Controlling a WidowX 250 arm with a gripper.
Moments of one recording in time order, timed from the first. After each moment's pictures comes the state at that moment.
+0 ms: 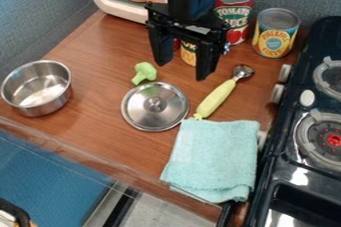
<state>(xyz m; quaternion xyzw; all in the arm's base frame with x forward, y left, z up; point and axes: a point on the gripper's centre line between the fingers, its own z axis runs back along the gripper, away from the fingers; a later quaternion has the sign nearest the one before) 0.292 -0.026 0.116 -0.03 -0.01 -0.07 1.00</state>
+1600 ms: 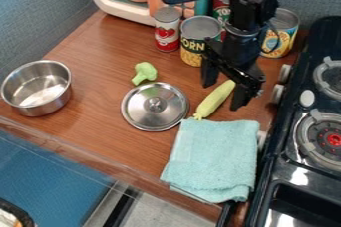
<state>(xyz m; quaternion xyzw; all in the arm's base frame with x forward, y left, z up) 0.354 -0.063 0.034 0.04 -0.01 -0.20 0.98</state>
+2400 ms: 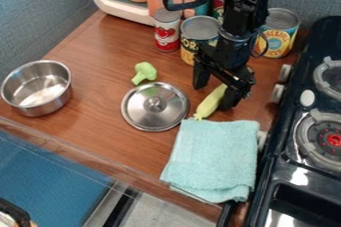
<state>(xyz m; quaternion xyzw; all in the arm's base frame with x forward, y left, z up) 0.364 -0.044 0.012 0.05 0.03 -0.19 0.98</state>
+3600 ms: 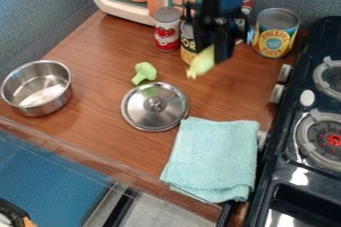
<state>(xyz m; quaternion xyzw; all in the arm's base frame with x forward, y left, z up) 0.352 -0.031 0.116 -0.09 0.01 -0.14 0.99</state>
